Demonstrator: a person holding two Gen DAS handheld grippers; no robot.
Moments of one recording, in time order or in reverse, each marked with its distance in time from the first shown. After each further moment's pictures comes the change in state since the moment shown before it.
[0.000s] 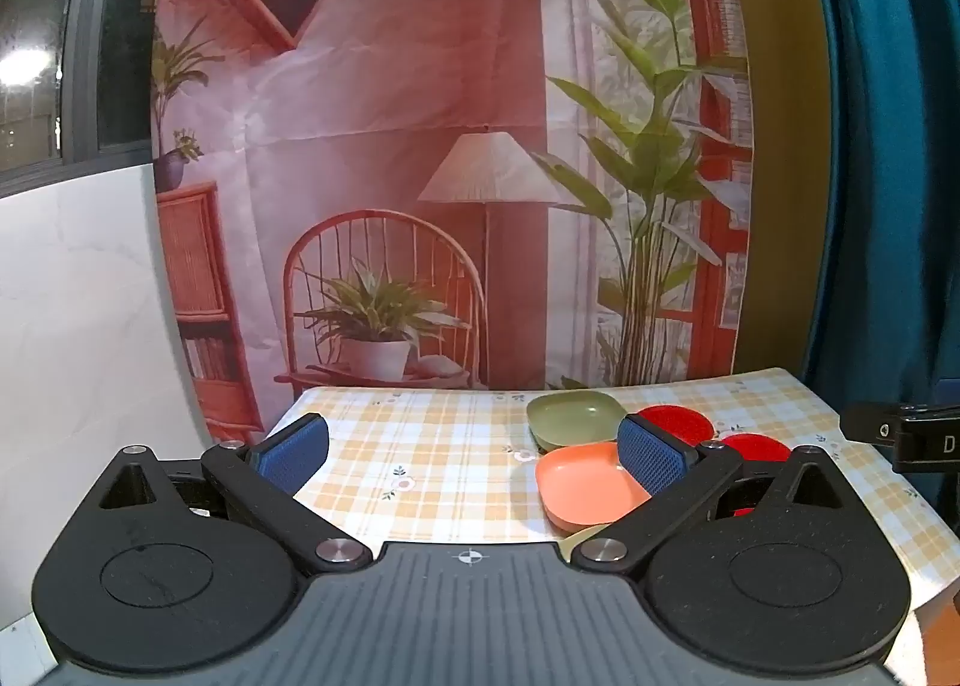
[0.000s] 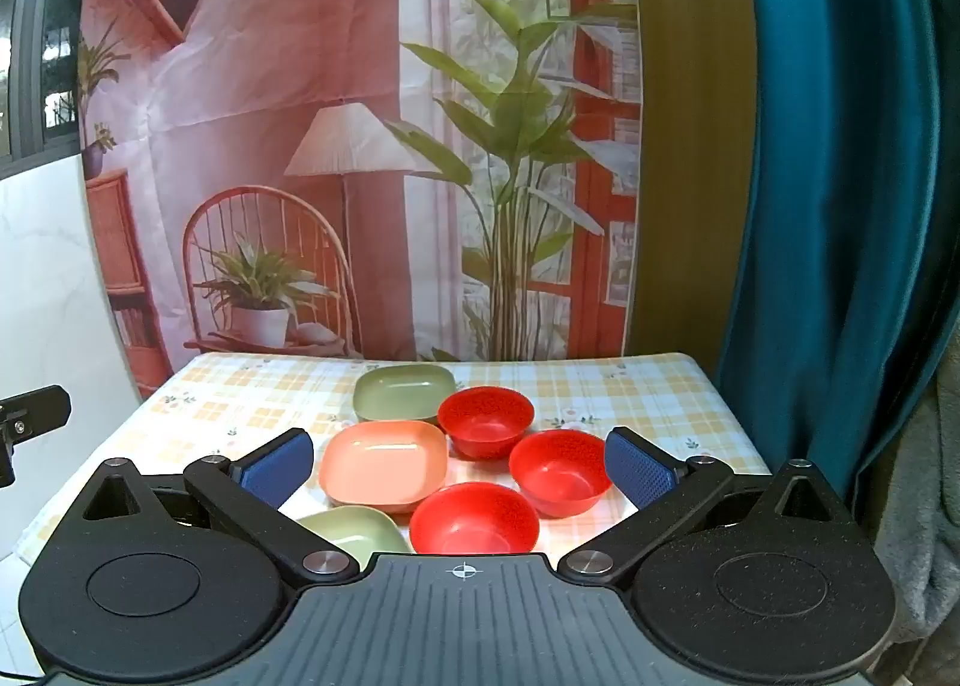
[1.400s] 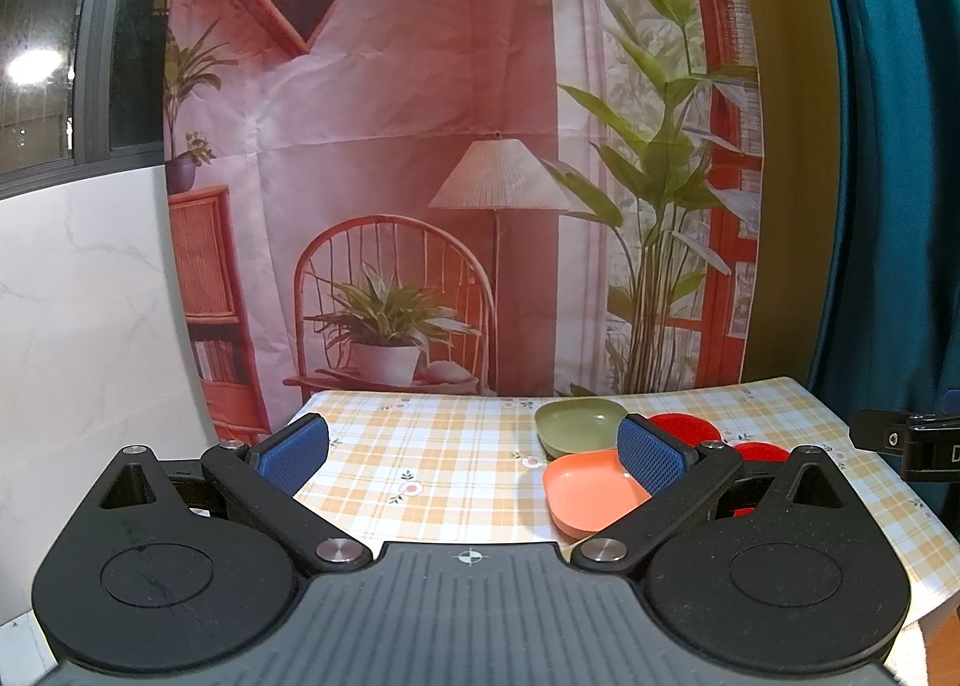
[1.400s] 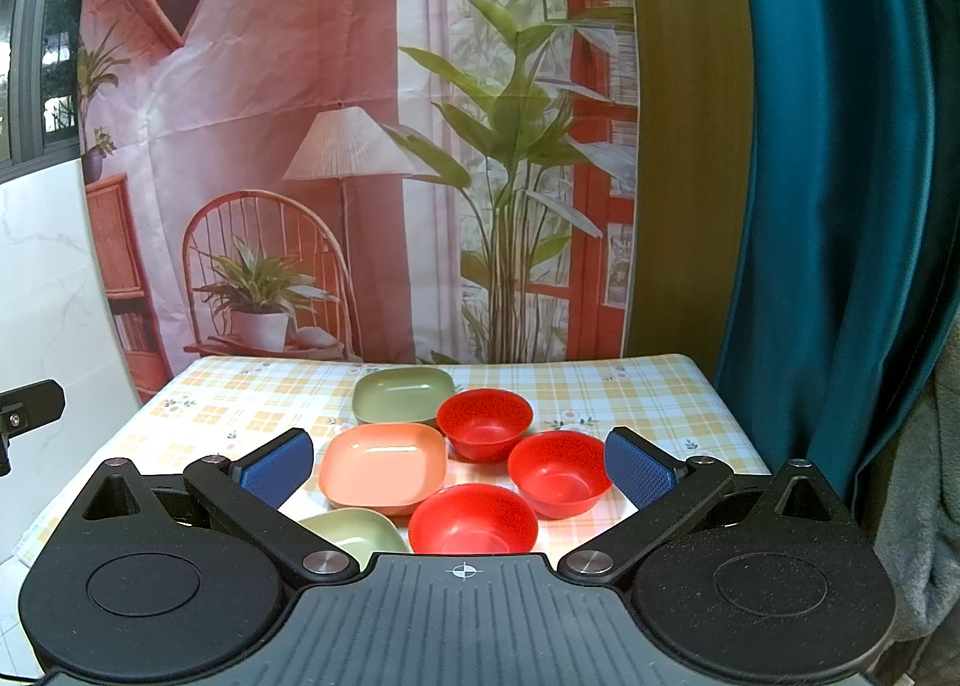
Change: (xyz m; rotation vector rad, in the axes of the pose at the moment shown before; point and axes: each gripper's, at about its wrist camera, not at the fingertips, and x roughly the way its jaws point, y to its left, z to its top) left arm -0.004 0.002 0.001 -0.024 -0.016 0.016; right arm -0.001 -0.002 -0.005 0.009 -0.008 0.006
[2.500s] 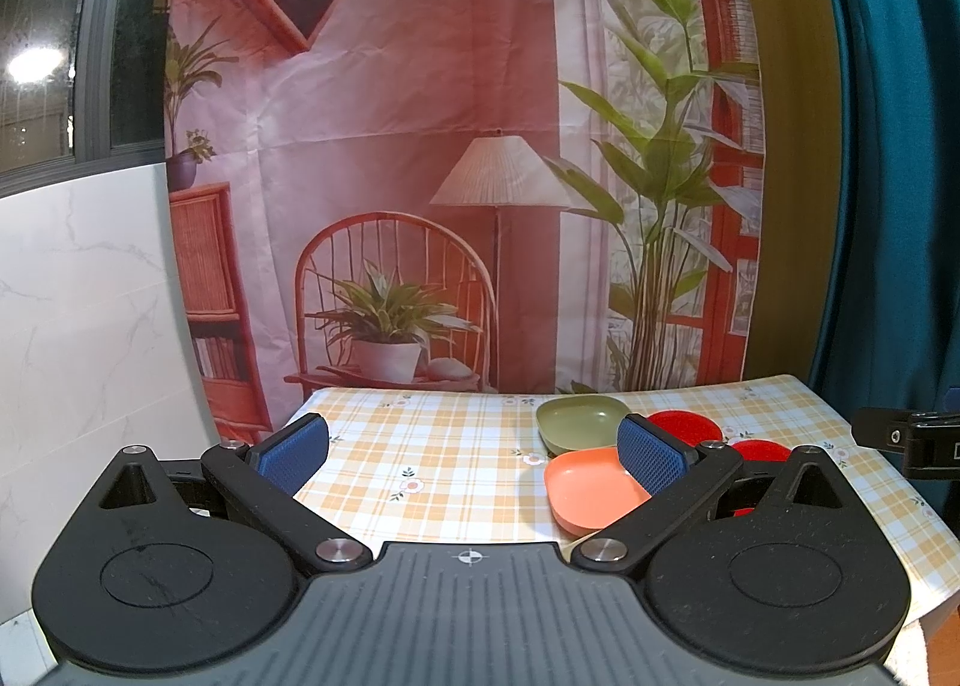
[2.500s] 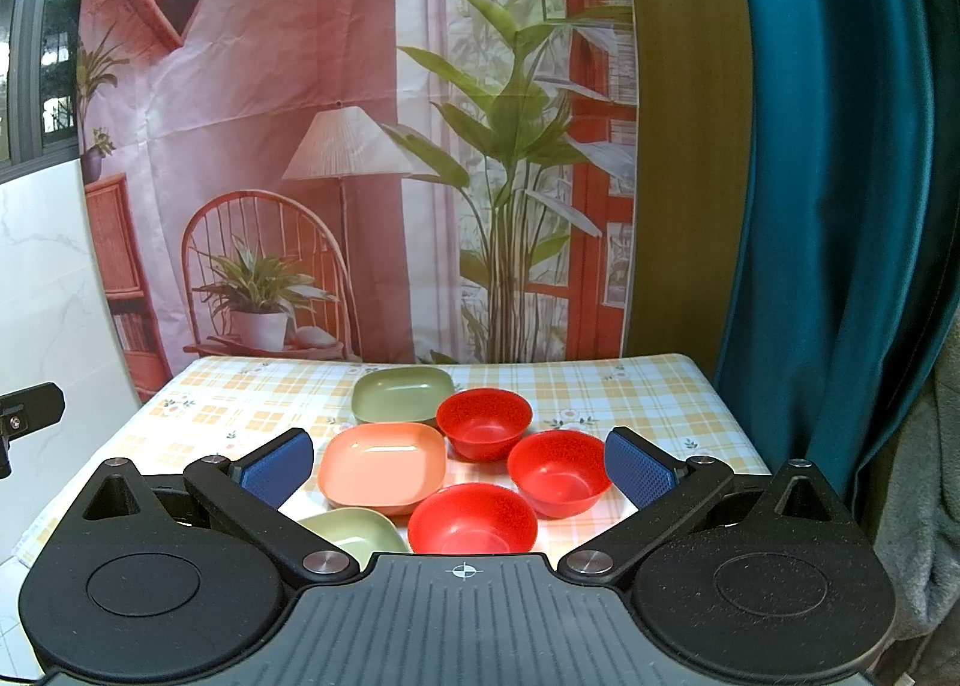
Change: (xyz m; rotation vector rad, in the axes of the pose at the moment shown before) left arm -0.002 0.002 -0.001 0.001 0.004 0.002; right arm 0.001 0.000 0.000 0.000 -0.001 0.000
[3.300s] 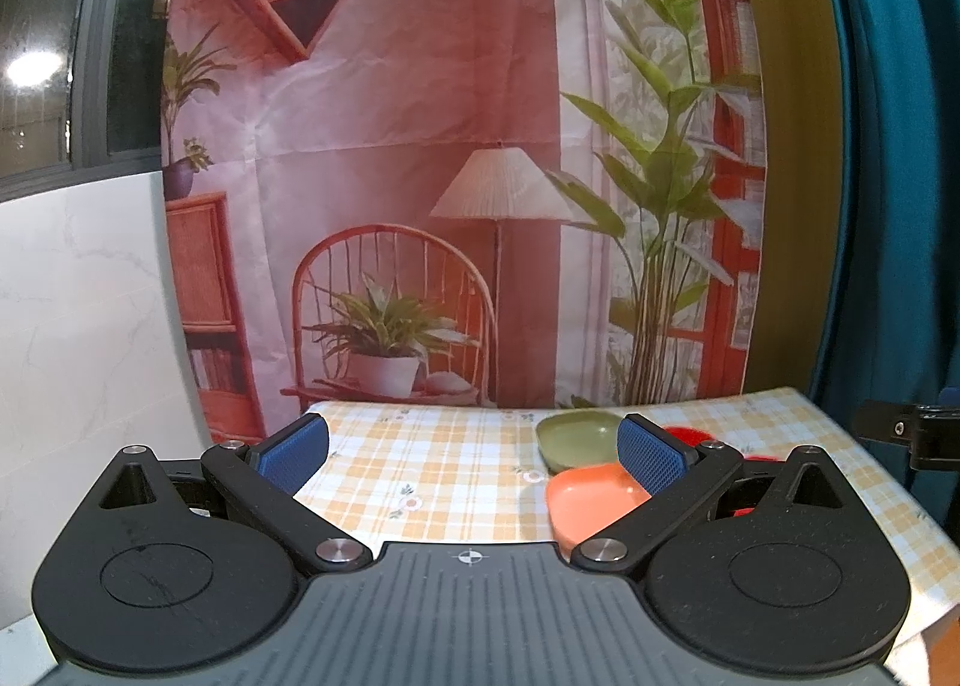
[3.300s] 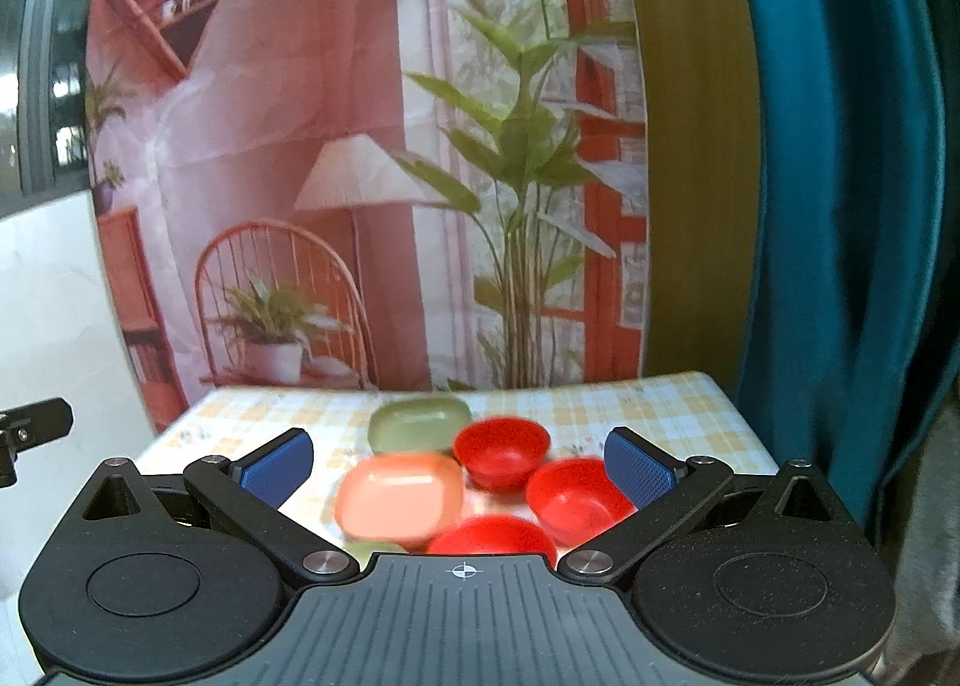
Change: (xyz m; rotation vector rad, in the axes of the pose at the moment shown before) left arm 0.012 0.005 0.009 -0.012 -0.023 -0.012; right arm 0.012 -0.006 0.007 0.030 -0.078 0.062
